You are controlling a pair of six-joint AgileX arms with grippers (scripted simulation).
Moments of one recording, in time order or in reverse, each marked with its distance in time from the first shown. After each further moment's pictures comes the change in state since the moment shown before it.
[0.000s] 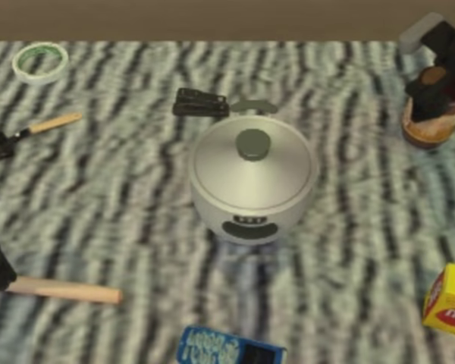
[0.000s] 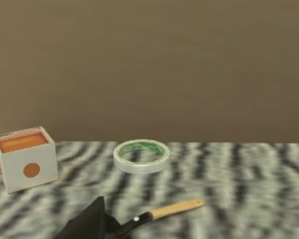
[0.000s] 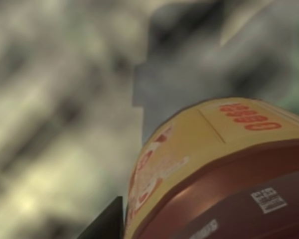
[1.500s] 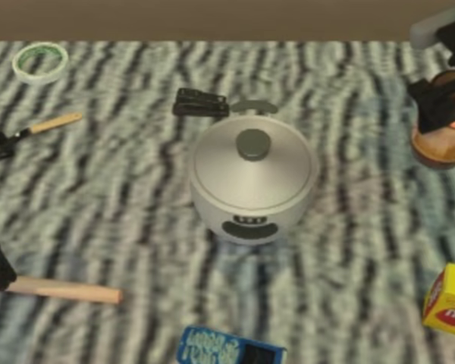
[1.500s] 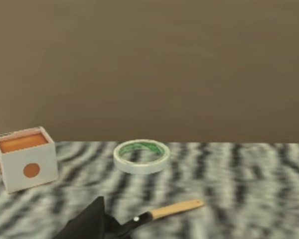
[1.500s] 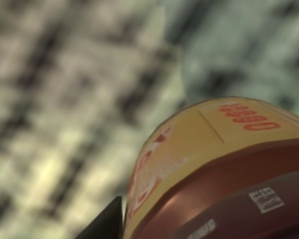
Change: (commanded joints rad) left arm 0.000 0.000 0.000 0.000 0.000 0.000; right arm 0.098 -0.543 -0.608 0.071 0.050 0.299
